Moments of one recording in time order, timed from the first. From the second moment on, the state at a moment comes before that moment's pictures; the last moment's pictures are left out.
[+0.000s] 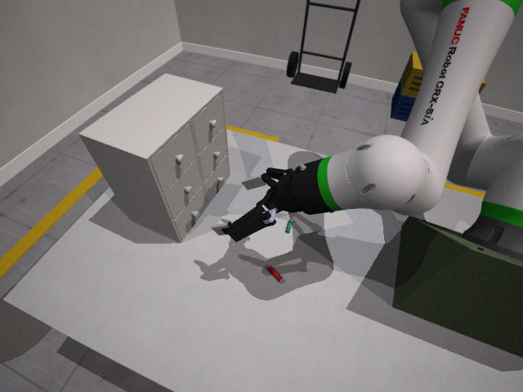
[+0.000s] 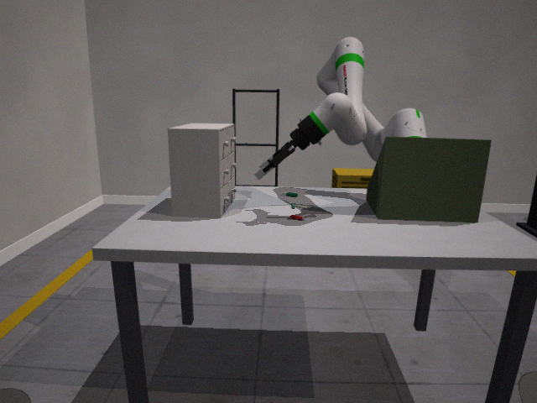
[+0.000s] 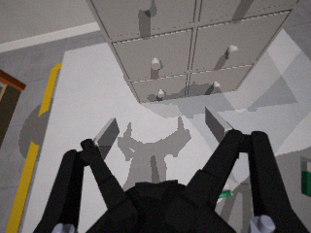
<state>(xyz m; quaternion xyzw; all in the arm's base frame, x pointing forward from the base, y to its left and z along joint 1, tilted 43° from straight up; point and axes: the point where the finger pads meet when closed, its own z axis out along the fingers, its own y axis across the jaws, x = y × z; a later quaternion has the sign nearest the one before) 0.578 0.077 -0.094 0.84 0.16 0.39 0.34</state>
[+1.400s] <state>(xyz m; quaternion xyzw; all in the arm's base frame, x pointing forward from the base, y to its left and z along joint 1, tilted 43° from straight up) 0.596 0.058 -0.111 0.84 0.16 0.40 0.33</state>
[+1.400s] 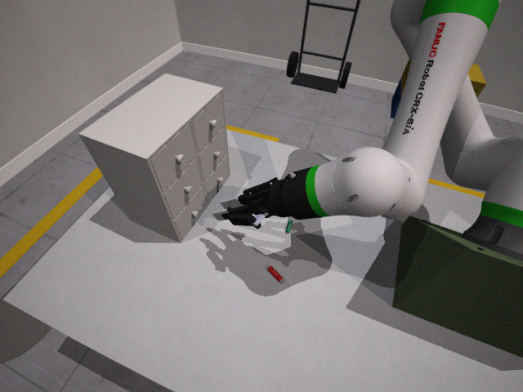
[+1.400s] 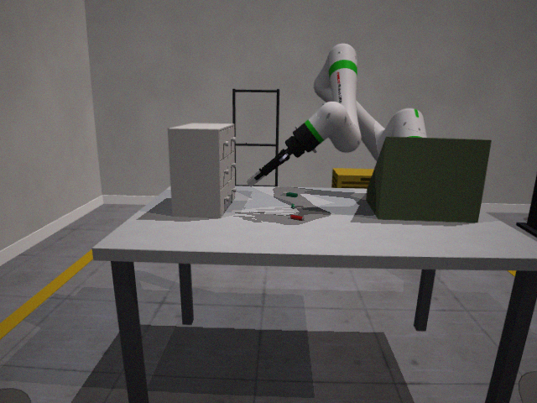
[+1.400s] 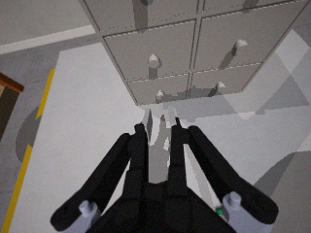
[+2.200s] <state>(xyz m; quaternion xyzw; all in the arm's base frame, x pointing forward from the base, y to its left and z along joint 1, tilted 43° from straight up) 0.645 0.014 -0.158 0.84 0.16 0.40 0.33</state>
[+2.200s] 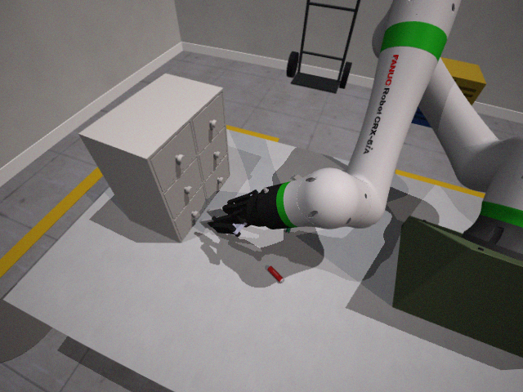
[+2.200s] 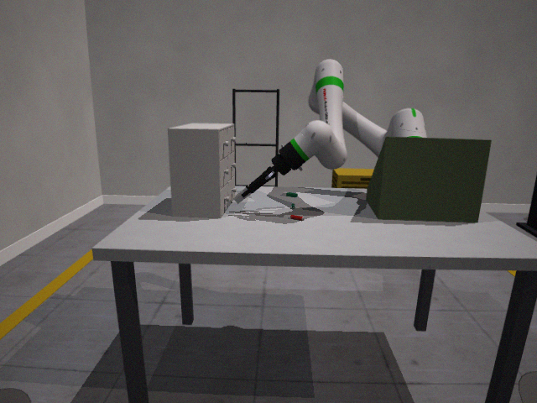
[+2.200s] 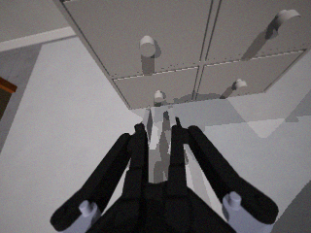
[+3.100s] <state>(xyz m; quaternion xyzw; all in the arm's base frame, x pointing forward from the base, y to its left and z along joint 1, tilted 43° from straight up) 0.646 0.014 -0.159 0.84 0.16 0.40 0.33</state>
